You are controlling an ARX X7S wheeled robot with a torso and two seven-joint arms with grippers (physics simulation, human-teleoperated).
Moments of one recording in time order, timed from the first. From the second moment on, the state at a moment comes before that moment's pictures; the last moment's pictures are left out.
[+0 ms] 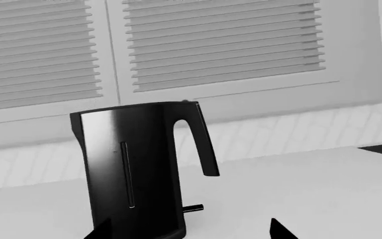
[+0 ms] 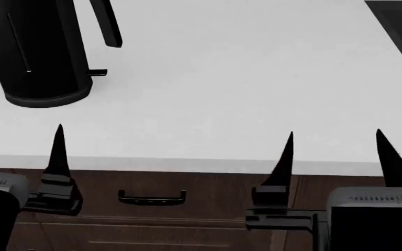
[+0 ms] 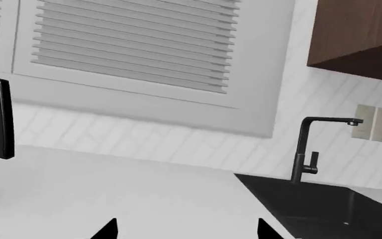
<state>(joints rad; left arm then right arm) -0.28 -0.09 0.09 0.63 0.04 -0.61 -0.04 0.24 0.24 0.01 -0.82 0.09 0.78 0.12</state>
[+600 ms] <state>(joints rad) -0.29 -0.11 0.06 0.70 -0.05 -0.60 -0.06 0.38 0.27 -0.01 -0.91 0.12 0.96 0.12</state>
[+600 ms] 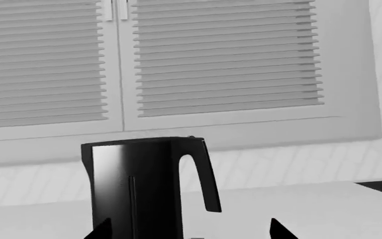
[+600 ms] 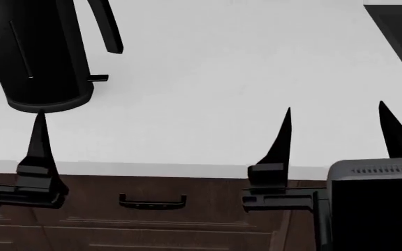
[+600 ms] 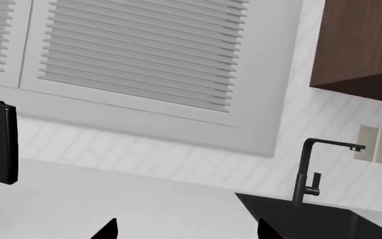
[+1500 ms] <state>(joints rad) -0.29 -0.15 0.05 0.72 -0.13 -0.56 -0.10 0.38 0.30 -0.04 -0.93 0.13 0.99 0.13</state>
